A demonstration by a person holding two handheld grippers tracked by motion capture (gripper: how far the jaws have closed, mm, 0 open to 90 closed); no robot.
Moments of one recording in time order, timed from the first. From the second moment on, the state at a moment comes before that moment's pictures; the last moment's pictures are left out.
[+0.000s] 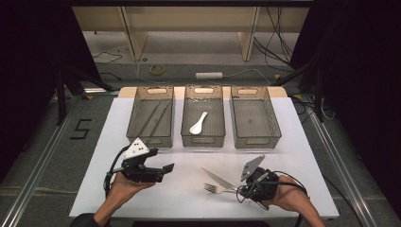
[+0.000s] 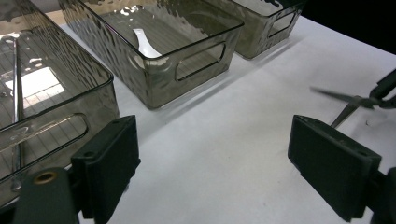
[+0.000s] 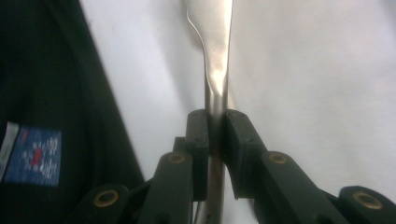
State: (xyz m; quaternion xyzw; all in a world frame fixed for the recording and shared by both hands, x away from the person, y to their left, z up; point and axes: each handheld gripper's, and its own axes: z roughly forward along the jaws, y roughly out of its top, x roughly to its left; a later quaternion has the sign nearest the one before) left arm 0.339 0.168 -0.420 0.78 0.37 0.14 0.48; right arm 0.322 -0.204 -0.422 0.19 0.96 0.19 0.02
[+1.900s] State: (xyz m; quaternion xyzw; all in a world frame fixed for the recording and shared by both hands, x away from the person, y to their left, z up) left arm 0.328 0.188 -0.413 0.75 0.37 0.16 0.53; right arm 0.504 -0.254 -0.349 0.44 0.80 0.40 0.10
